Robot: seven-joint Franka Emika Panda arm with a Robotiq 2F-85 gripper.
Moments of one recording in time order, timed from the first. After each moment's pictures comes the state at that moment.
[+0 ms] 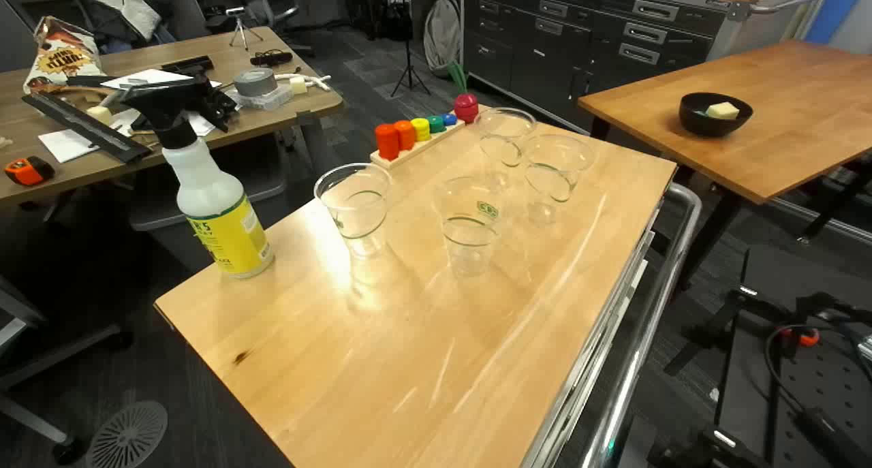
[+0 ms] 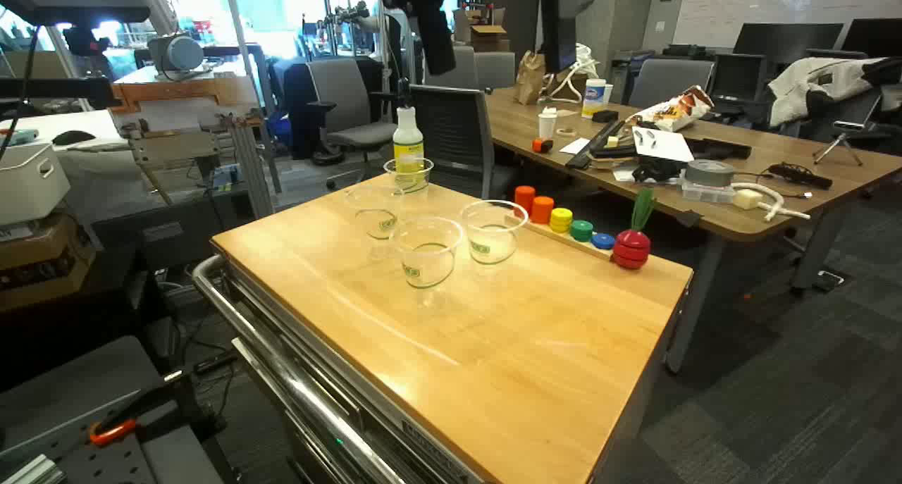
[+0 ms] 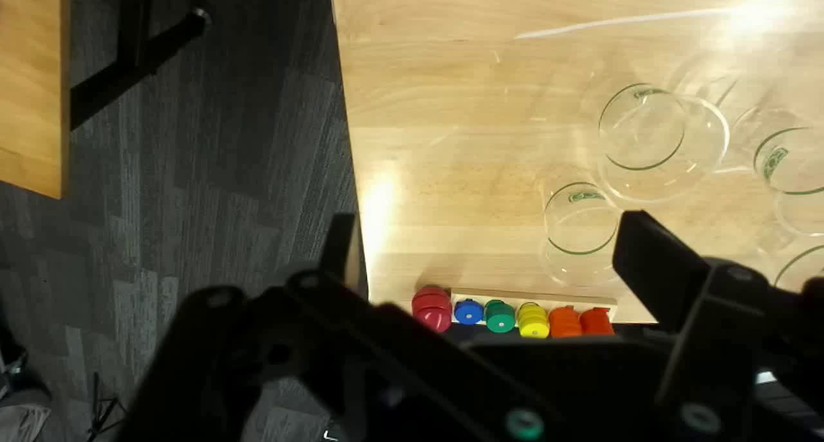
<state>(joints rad) -0.14 -0.52 -0.25 -2.40 -0.18 2.11 -0.29</state>
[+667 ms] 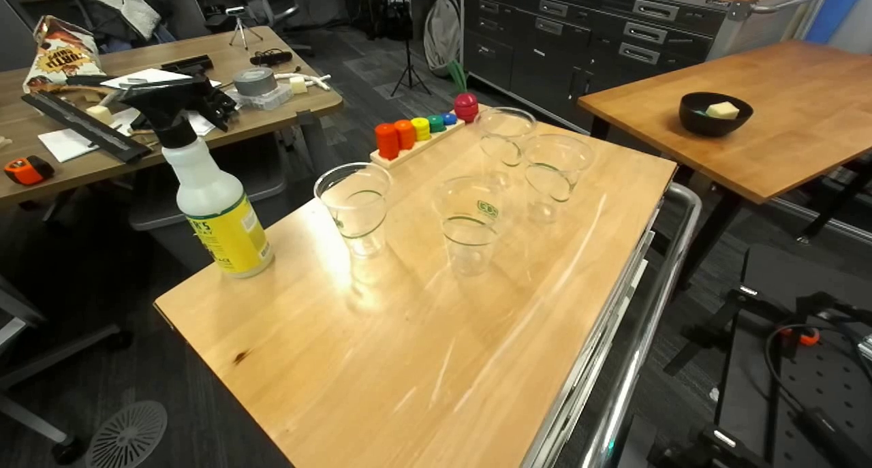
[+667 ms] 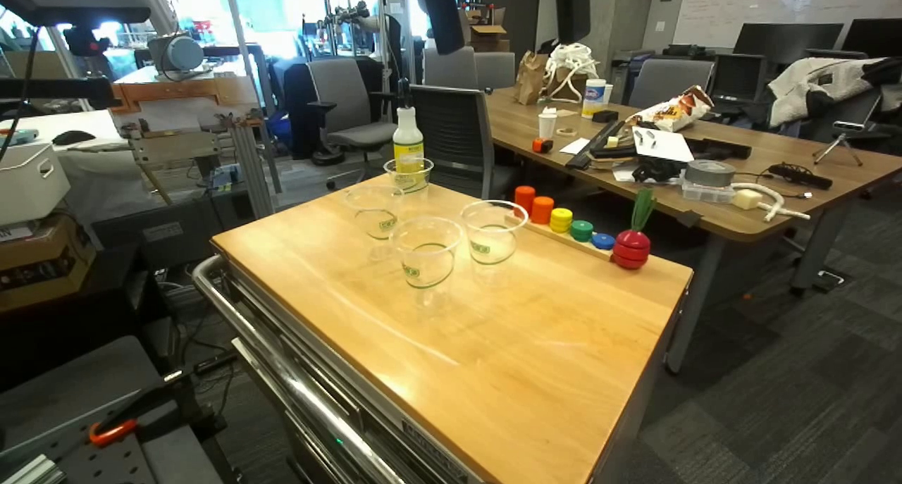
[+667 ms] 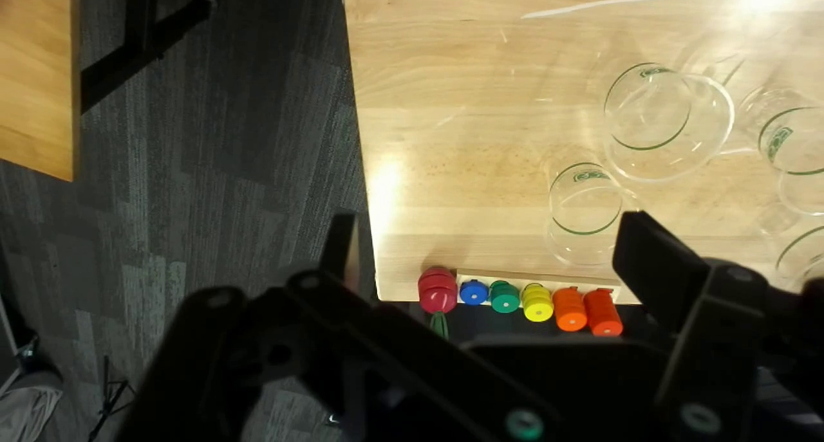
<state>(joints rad) -0.14 -0.53 -0.25 -2.38 -0.18 2.11 -0.29</state>
